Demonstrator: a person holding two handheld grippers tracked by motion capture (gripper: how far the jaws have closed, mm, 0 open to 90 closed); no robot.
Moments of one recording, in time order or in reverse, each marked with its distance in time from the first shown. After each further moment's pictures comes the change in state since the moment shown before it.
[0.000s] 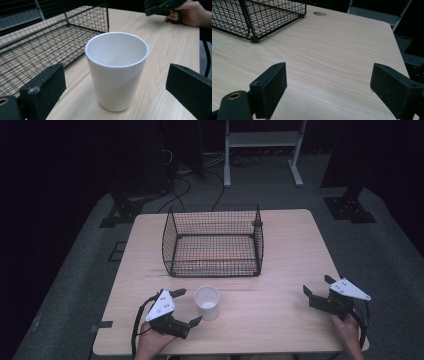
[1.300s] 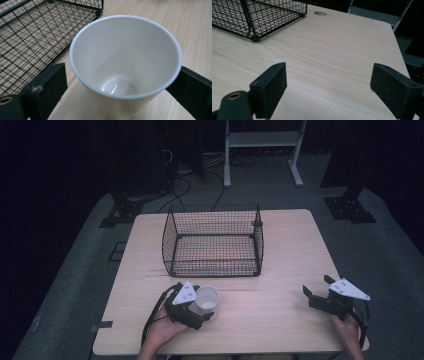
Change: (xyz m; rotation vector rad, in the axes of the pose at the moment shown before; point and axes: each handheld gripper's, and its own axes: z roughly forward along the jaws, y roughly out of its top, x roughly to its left) left arm 0.010 0.016 0.047 0.227 -0.049 0.046; right arm 0.001 0.000 0.000 0.004 0.003 -0.005
